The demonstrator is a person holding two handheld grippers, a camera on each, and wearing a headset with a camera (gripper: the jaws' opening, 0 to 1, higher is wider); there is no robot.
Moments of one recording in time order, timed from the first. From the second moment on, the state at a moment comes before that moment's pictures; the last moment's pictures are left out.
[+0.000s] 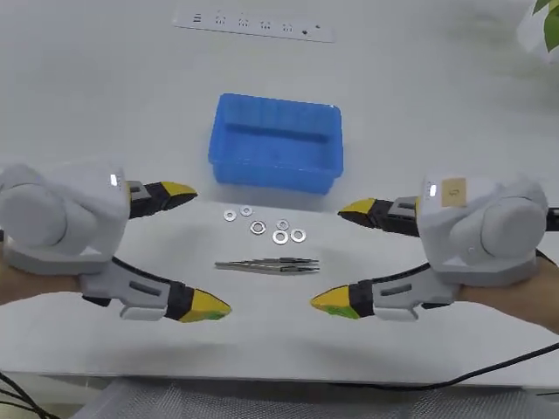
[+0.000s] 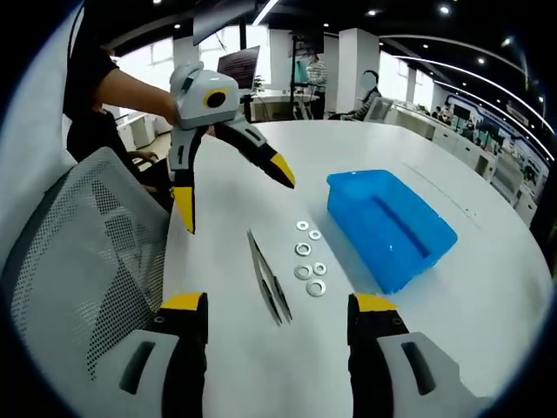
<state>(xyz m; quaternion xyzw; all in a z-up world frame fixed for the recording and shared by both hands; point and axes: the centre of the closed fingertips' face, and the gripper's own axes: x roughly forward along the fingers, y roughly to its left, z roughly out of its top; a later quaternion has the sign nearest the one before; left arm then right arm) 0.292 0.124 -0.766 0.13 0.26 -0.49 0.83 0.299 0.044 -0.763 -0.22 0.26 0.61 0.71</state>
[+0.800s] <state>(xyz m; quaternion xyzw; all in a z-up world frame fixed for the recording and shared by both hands) 0.290 0.103 -0.787 0.15 0.30 -0.52 0.78 0.297 0.069 -0.791 -0.25 0.29 0.65 0.65</state>
